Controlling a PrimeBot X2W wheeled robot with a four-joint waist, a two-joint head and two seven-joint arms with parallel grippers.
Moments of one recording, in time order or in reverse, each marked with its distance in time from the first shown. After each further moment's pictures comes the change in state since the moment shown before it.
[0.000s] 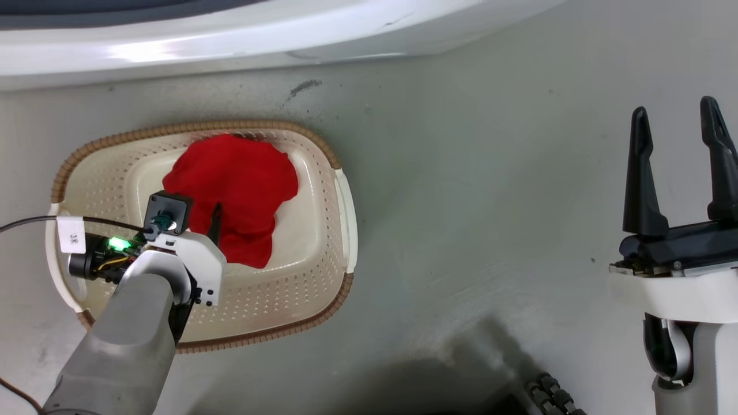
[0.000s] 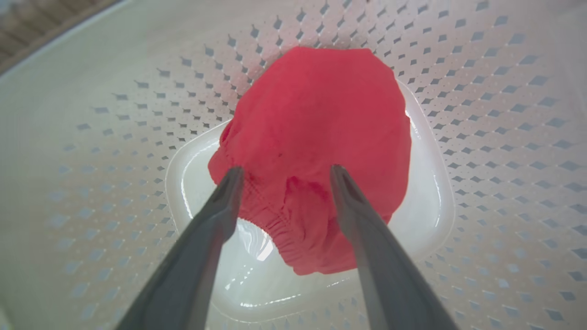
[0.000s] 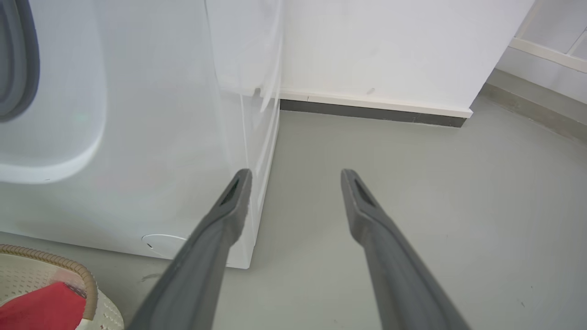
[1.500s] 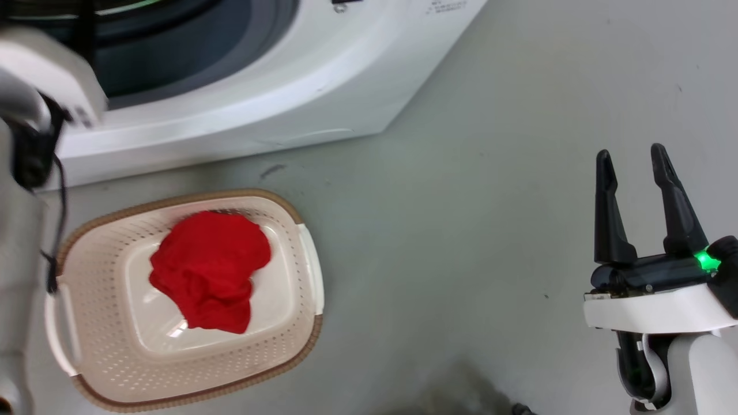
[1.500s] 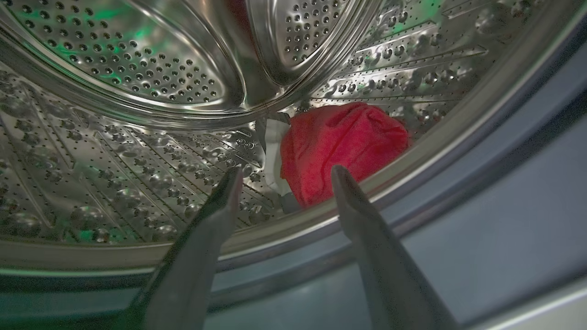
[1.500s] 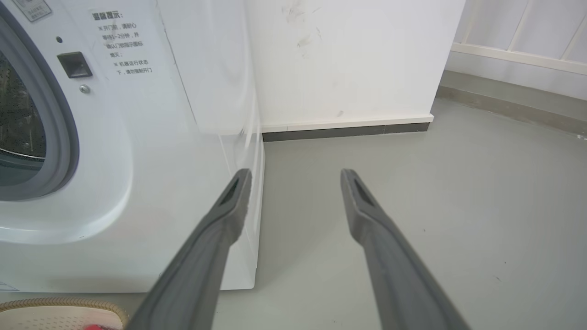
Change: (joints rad) left arm -0.129 0.178 0.382 -0.611 0.076 -0.103 0.305; right arm 0.059 0.000 0.043 0.106 0.150 0.000 0.000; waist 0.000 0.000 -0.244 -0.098
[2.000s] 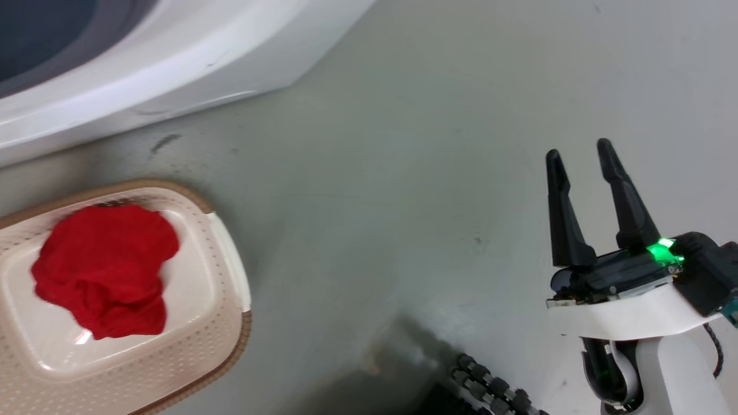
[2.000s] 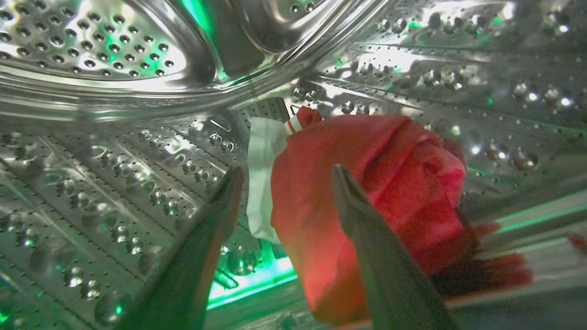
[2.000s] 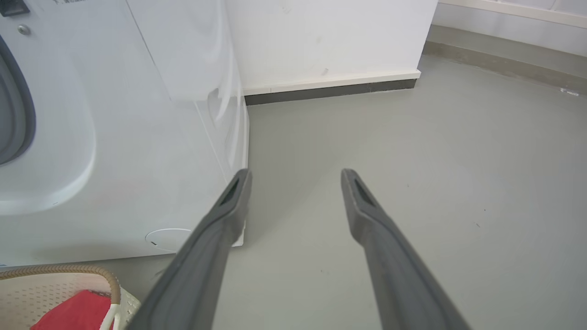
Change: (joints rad) left arm -0.528 0.145 -0.119 0.216 -0.057 -0.009 0.438; right arm -0.023 -0.001 0.123 -0.012 0.092 0.000 0.000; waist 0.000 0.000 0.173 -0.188
